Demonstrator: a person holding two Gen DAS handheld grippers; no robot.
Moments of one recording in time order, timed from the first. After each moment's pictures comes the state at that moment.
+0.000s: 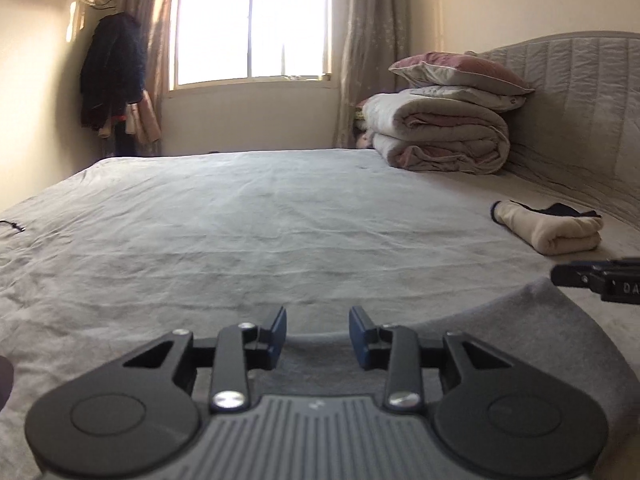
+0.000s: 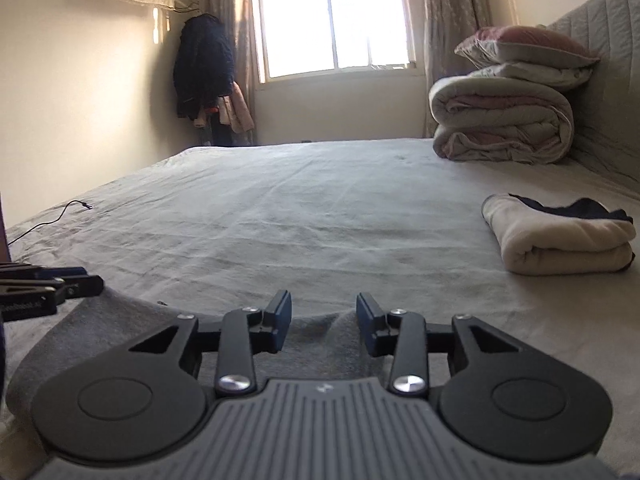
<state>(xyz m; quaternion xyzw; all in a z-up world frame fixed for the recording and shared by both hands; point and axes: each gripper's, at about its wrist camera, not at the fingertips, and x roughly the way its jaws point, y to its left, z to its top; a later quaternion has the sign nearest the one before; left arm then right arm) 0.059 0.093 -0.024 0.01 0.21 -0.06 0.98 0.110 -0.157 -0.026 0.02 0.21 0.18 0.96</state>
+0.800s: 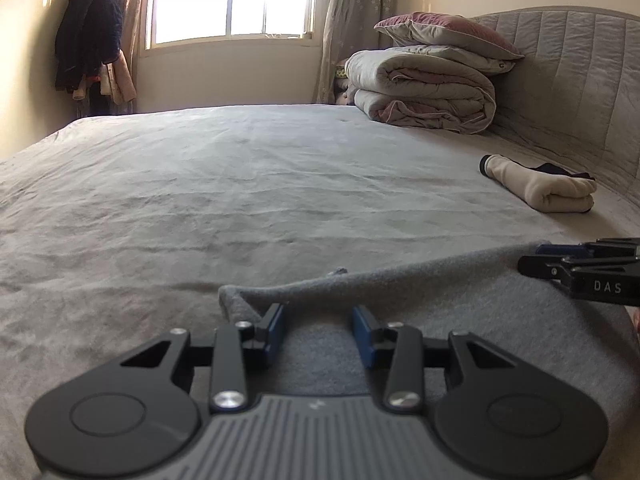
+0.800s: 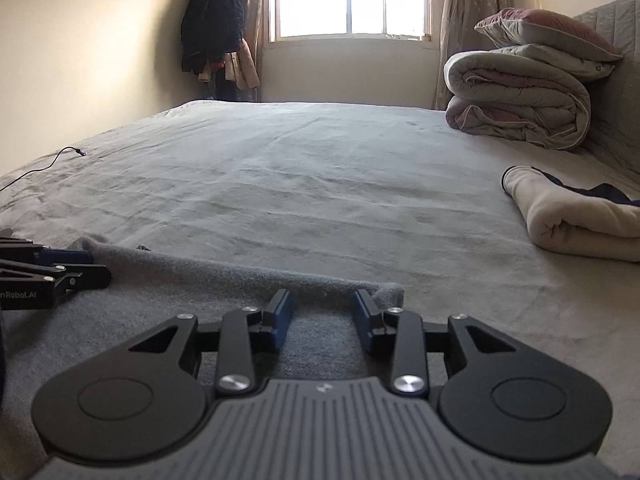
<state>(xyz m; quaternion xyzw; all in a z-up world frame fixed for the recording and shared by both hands) 0.082 0.097 -0.057 0.01 0.27 -0.07 0.96 0.127 -0.131 -0.052 -0.04 0.24 0.18 0.95</state>
